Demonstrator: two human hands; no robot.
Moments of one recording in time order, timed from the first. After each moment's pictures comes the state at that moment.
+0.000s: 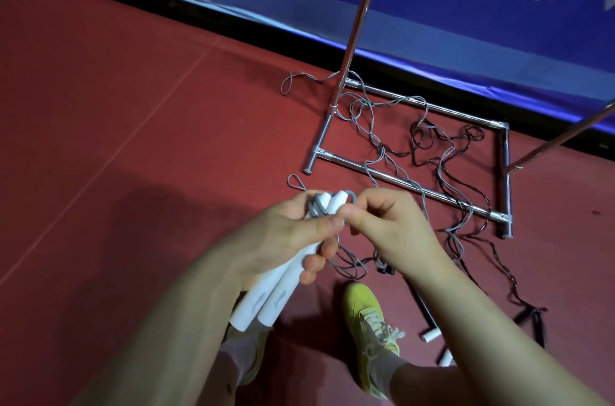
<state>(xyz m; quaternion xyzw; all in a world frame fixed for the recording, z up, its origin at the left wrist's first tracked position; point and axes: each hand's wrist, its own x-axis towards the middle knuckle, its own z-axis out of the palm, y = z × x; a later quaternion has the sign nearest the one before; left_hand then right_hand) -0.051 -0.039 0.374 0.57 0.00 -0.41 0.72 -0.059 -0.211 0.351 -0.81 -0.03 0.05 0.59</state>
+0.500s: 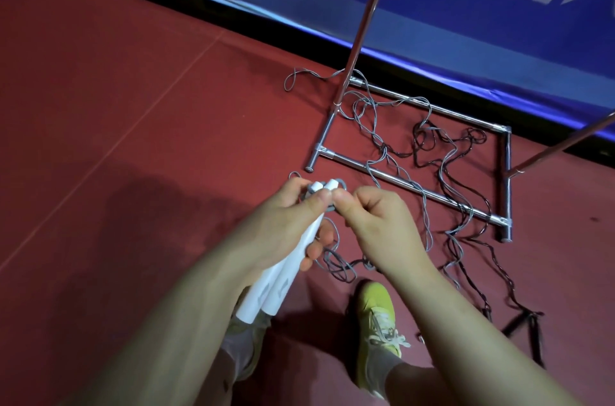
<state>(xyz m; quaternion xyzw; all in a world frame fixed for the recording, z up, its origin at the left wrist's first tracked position) -0.050 -0.040 0.372 0.64 0.05 -0.30 0.70 -0.055 -0.188 0.342 -0.86 0.04 0.01 0.50</state>
